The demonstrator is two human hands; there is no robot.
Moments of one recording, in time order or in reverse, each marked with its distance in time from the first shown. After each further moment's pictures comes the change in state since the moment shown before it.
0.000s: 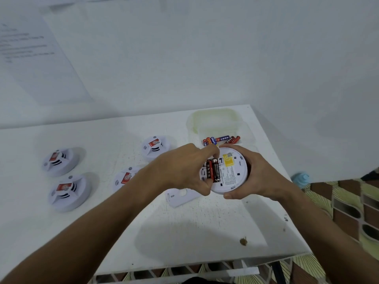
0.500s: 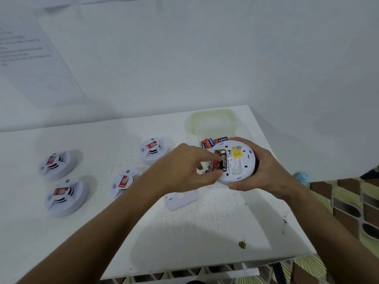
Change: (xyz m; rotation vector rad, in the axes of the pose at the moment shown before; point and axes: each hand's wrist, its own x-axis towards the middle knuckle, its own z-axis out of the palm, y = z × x) left_hand 0.001 0.002 0.007 -0.271 0.243 0.058; right_hand -0.001 0.003 -0.015 0.081 0.104 -0.017
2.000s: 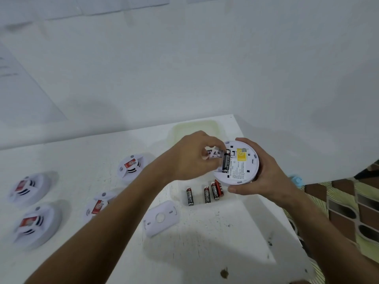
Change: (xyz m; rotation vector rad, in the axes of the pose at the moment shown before) left_hand 0.092 0.025 -0.001 -0.156 -0.091 -0.161; right_hand 0.004 0.017 -0.055 0.009 0.161 -0.035
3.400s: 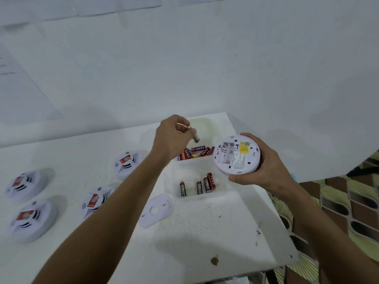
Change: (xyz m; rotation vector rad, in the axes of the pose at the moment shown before) left_hand 0.026 -0.031 0.012 -0.397 0.507 -0.285; right_hand -0.017 -0.003 -0.017 -0.070 0.132 0.024
